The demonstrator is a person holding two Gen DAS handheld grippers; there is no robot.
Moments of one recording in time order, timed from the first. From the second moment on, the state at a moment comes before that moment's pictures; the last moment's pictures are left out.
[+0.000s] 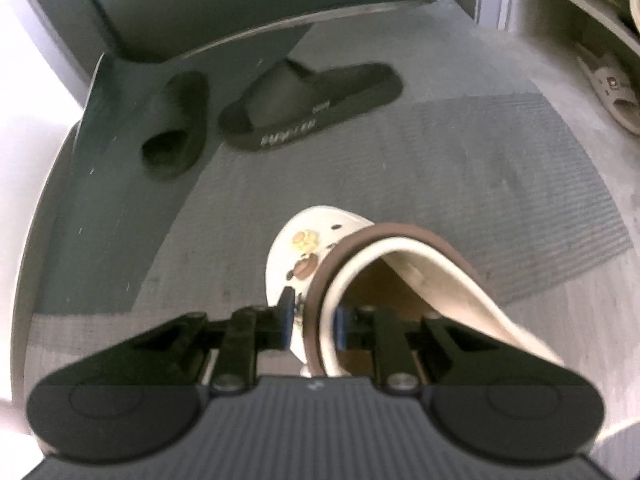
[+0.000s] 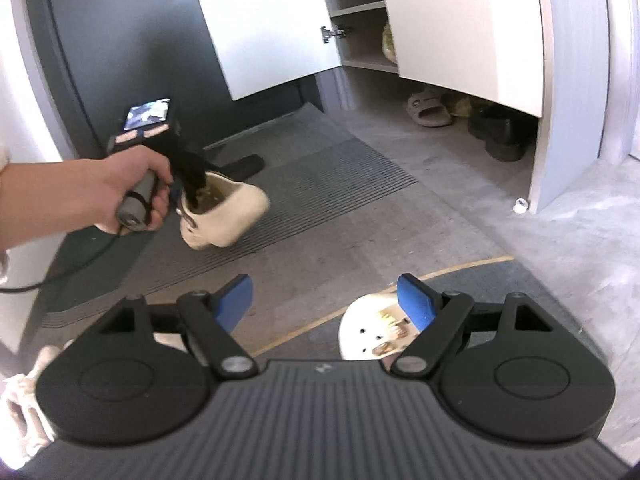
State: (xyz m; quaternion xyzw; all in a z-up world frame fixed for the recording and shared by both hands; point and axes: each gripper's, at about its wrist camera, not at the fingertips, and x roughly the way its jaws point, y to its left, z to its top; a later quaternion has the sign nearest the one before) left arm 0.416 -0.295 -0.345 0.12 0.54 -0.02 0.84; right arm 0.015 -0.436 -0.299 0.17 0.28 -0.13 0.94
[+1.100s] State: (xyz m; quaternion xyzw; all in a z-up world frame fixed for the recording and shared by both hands) left arm 0.259 -0.225 -0.284 0.17 0.45 -0.27 0.84; right arm 0.025 -0.401 -0.307 0.12 0.26 -0.06 0.96
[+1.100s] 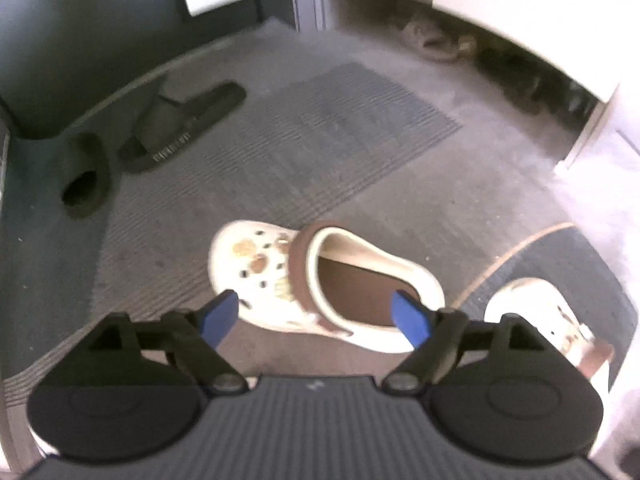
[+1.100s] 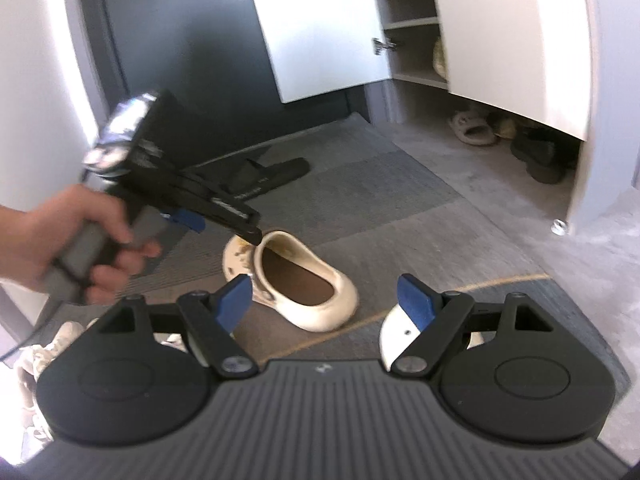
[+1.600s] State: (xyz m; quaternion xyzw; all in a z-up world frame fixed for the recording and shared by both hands) left arm 0.242 -0.090 -0.287 0.05 0.44 -0.24 0.87; right arm 0.148 -0.321 -0.345 0.00 0.27 0.06 0.96
